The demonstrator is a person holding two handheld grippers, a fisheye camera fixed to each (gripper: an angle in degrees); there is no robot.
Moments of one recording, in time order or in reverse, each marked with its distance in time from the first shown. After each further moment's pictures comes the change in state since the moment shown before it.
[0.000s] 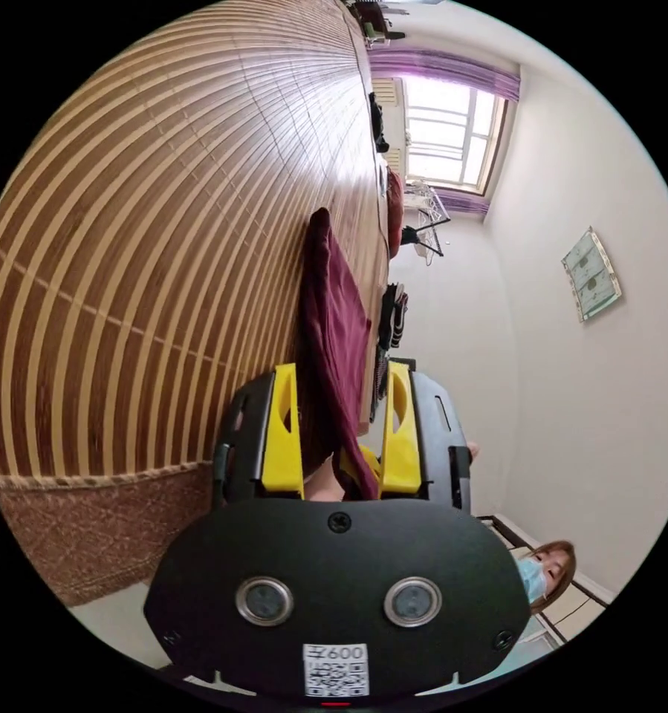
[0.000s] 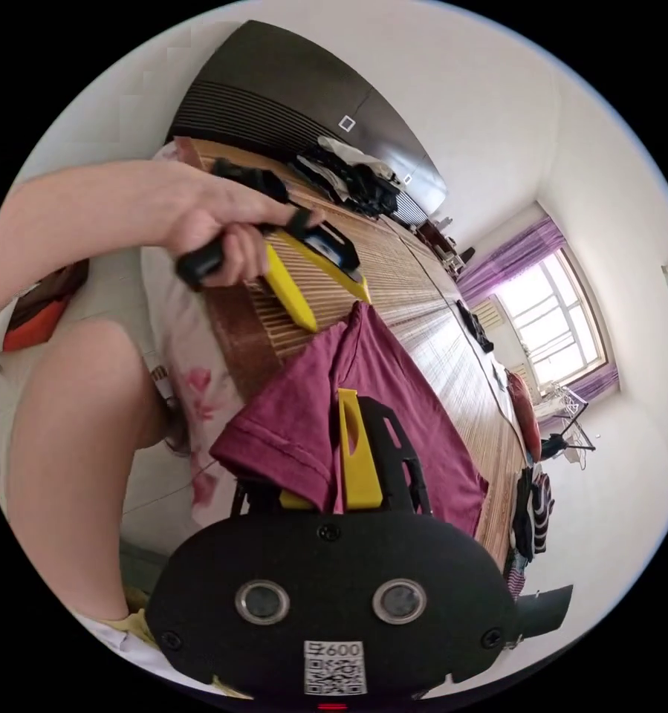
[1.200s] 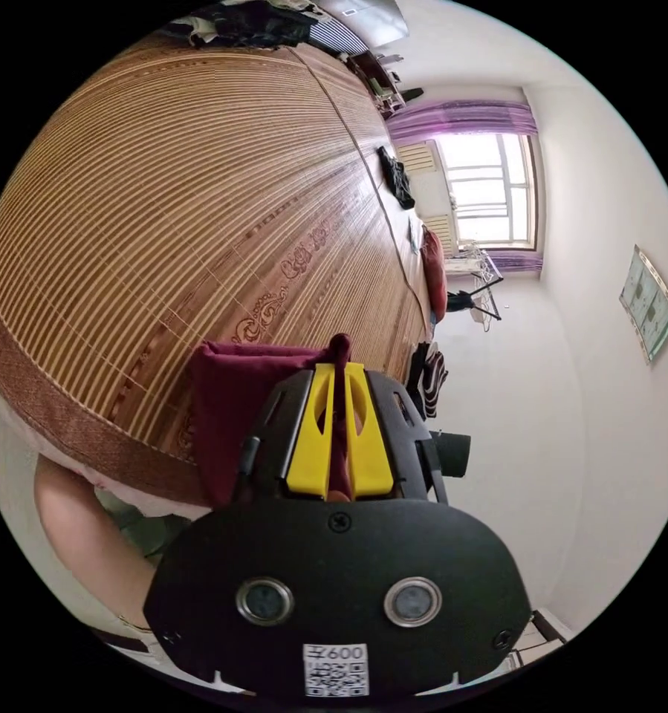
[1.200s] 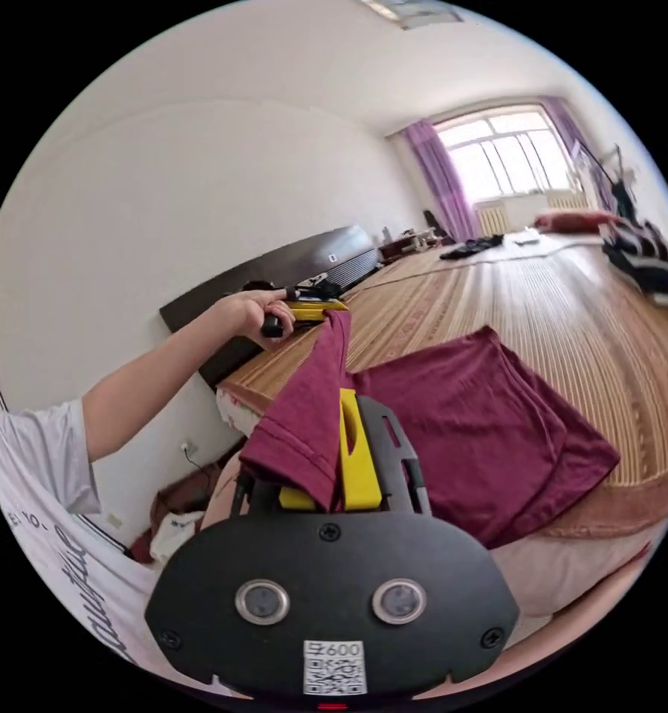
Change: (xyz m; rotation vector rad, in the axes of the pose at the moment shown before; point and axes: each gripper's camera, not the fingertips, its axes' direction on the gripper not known) left arm 0.441 0.101 0.254 0.311 -0.303 -0.078; right arm 0.399 0.235 -0.292 0.447 -0.598 0.944
